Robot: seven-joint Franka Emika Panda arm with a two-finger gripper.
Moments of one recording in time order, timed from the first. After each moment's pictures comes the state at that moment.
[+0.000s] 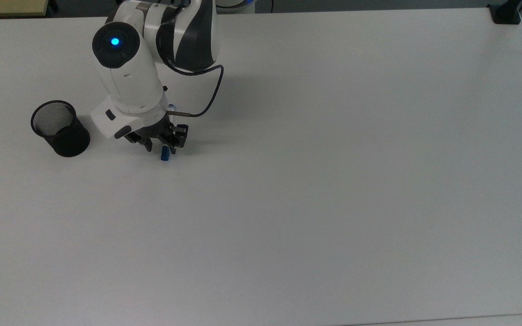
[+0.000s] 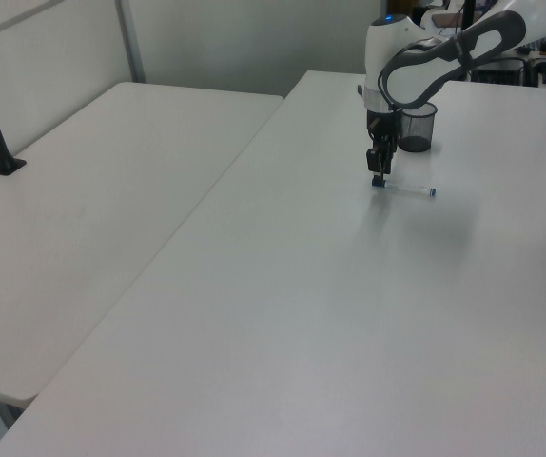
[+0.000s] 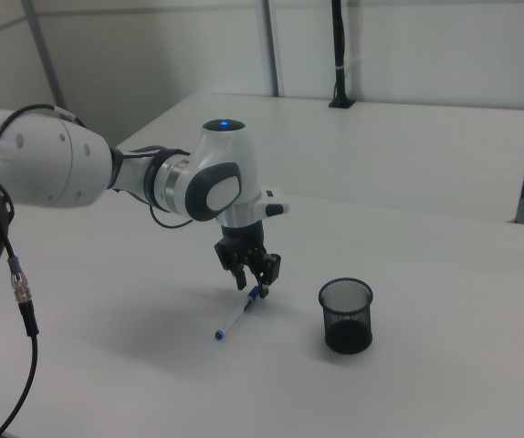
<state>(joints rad) -0.10 0.45 -0.05 -1.73 -0.01 2.18 -0.08</state>
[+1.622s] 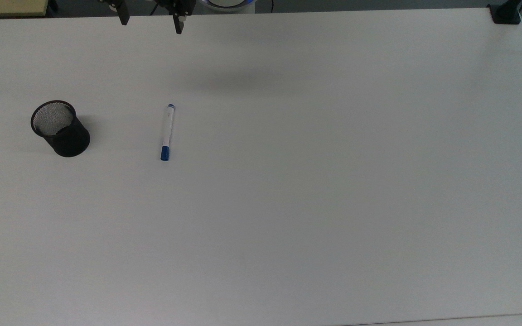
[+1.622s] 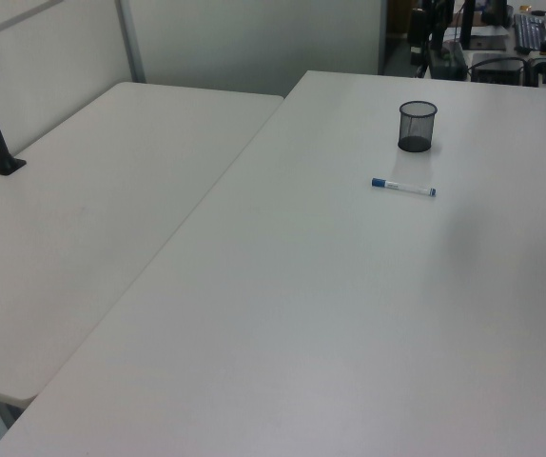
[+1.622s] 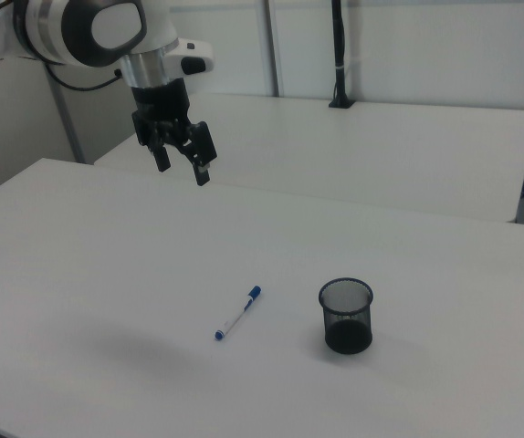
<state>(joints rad) -0.02 0.00 -0.09 -1.63 -0.01 1.69 0.06</state>
